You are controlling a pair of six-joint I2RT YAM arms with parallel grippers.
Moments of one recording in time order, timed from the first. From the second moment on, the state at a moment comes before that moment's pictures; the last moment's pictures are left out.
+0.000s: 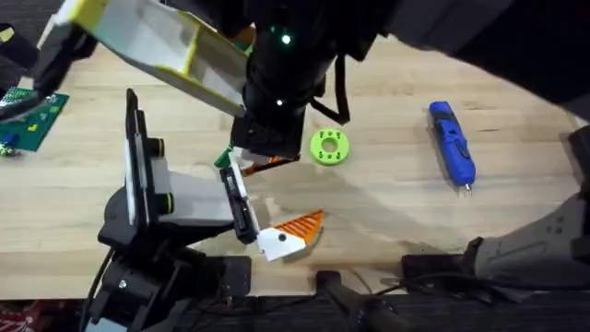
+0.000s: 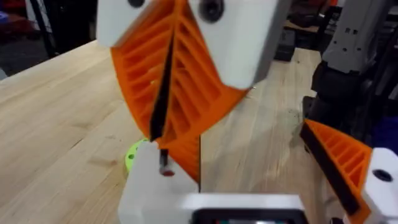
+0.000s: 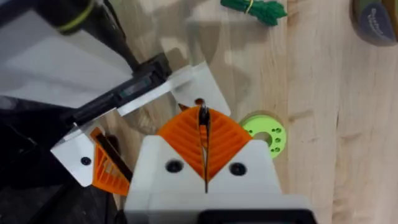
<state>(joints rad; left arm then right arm) -0.30 0.00 0.02 -0.10 0.92 0.00 1.04 1.82 1.98 -1.42 -0.09 -0.37</state>
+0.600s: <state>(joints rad) -0.30 0.00 0.02 -0.10 0.92 0.00 1.03 1.82 1.98 -1.43 -0.12 -0.37</state>
